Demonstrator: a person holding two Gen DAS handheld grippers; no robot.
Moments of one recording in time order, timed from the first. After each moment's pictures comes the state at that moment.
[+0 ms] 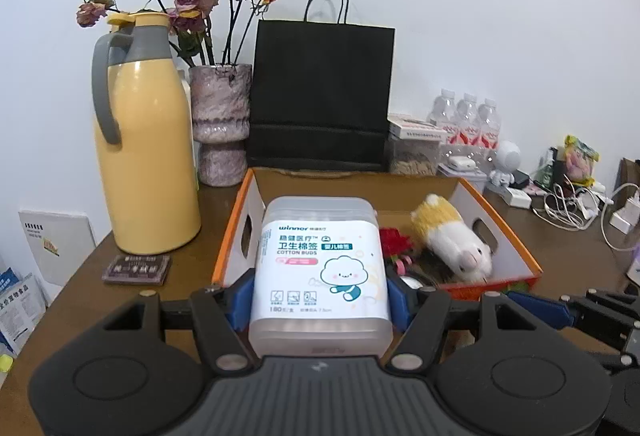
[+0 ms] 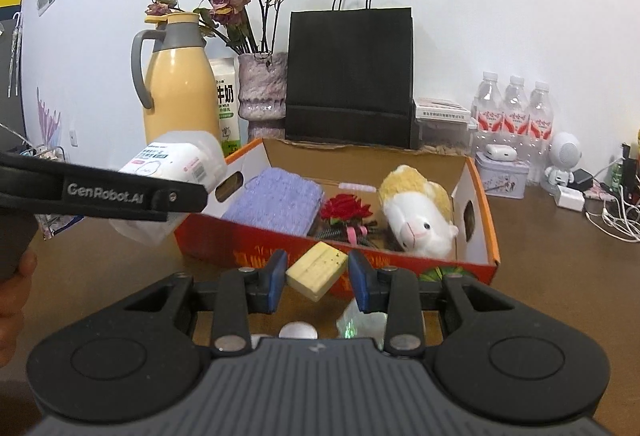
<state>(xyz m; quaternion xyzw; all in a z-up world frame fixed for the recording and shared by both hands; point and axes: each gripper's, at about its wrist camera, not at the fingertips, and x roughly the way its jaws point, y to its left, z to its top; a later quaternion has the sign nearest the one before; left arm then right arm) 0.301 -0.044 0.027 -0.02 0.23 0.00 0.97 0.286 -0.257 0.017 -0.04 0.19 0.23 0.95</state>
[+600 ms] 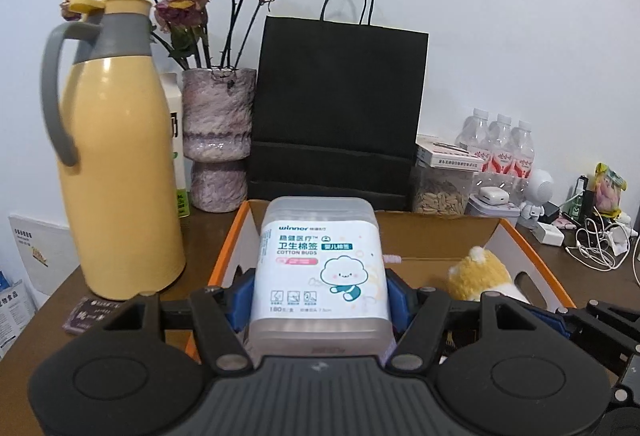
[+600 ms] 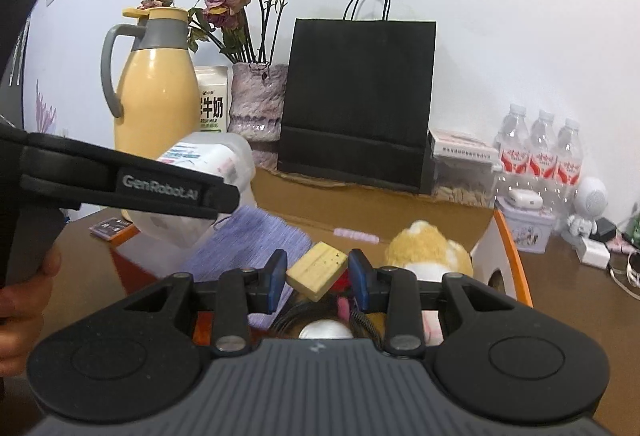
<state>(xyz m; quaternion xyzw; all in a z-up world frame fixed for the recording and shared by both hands) 0.397 -0.037 0.017 -0.04 0.21 0.02 0.98 0.368 -0.226 0.009 -0.08 0.15 0.23 0.96</state>
